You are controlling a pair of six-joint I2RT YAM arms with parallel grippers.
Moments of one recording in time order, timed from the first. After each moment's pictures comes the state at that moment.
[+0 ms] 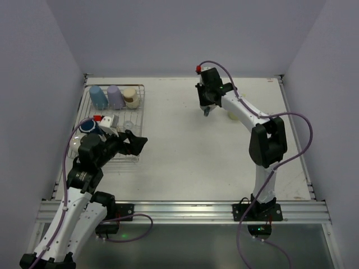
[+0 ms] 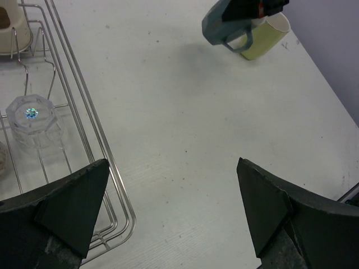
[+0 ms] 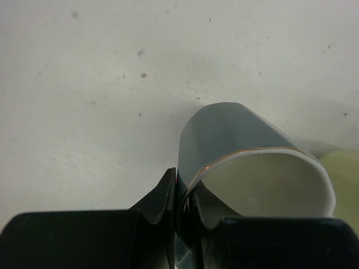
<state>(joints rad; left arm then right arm) -0.25 0.57 0.60 -0.30 0.31 -0.33 0.45 1.96 1.73 -0.55 0.11 0.16</state>
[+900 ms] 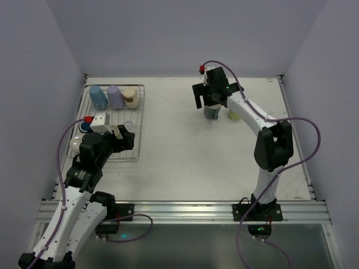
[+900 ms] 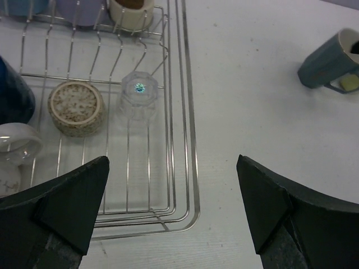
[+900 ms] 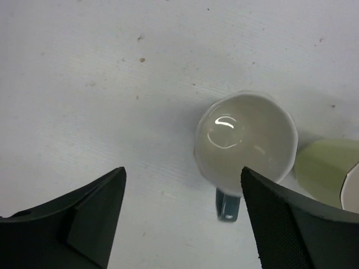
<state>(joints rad) -0.25 0.57 0.63 -0.41 -0.04 -0.35 0.42 1.94 1.71 -0.60 0.07 0.09</state>
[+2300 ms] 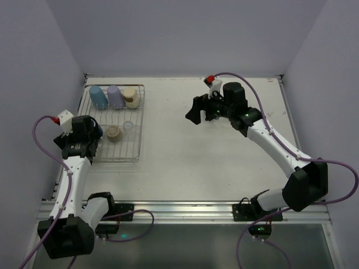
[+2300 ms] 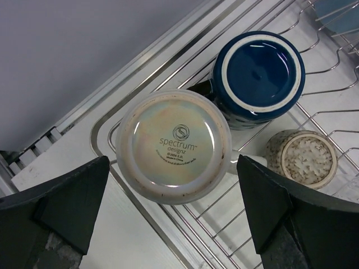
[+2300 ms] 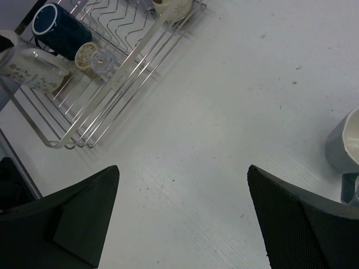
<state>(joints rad) 0.13 0.91 0.77 -0.59 -0.61 -0.48 0.47 1.41 1.22 -0.26 -0.38 0.18</state>
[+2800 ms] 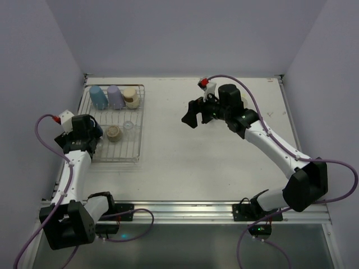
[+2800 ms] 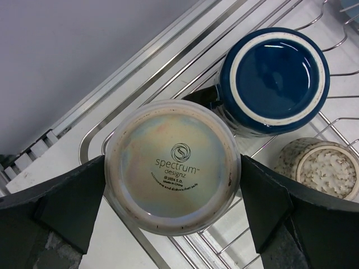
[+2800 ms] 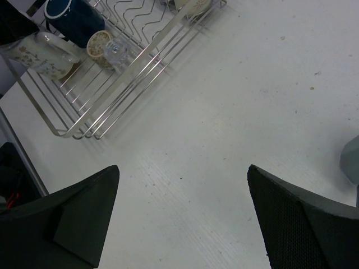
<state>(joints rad) 0.18 1.02 0.75 -0.49 -0.57 -0.45 0.53 1.41 1.22 -0.26 -0.38 0.14</state>
